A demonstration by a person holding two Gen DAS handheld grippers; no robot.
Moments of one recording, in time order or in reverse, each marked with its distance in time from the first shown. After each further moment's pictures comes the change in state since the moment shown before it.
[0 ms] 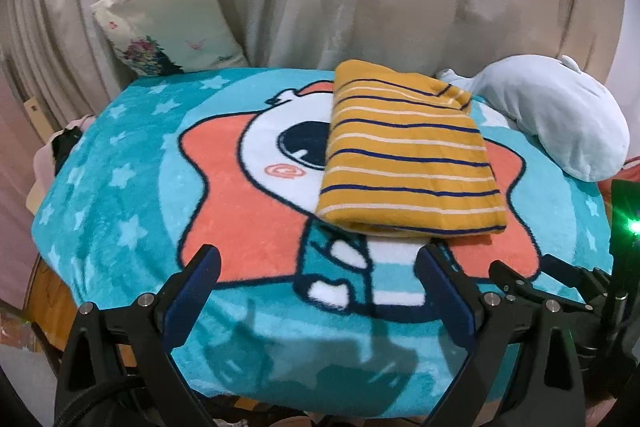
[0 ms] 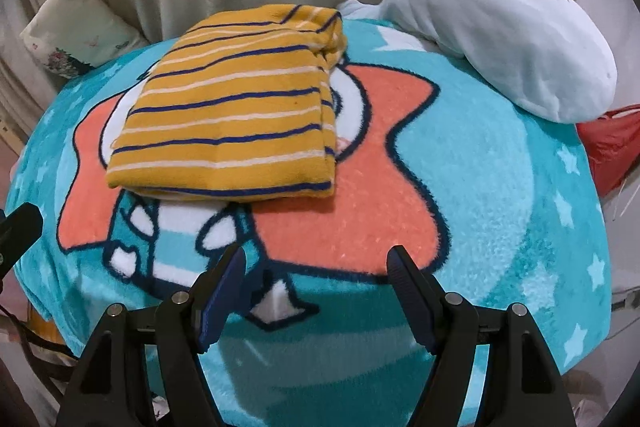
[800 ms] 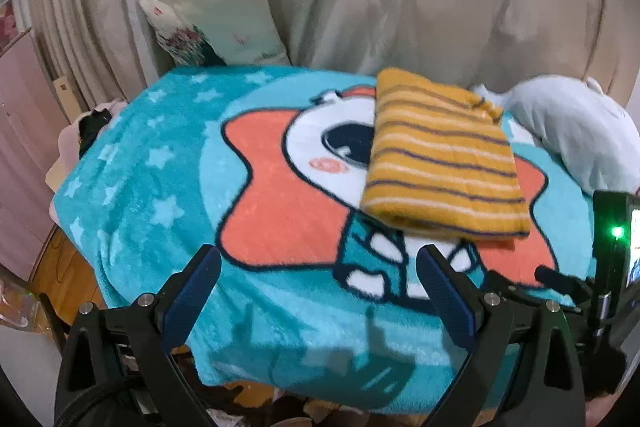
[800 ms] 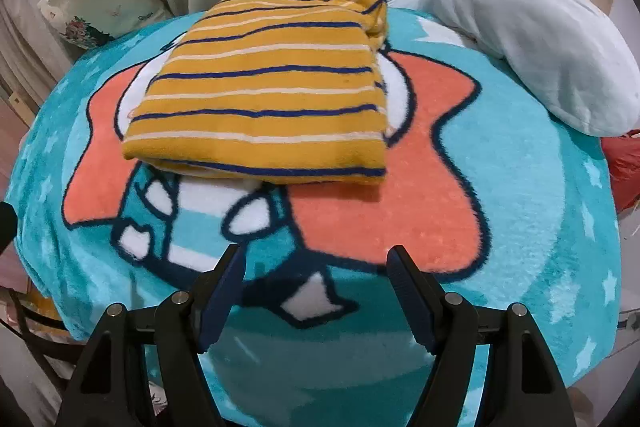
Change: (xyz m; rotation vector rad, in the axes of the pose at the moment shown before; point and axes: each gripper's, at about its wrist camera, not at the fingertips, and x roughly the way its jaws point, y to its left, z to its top) left arm -0.018 0.028 -0.014 -0.088 -0.048 0.081; right arm 0.017 0.026 -0.002 -0.073 0.044 0.044
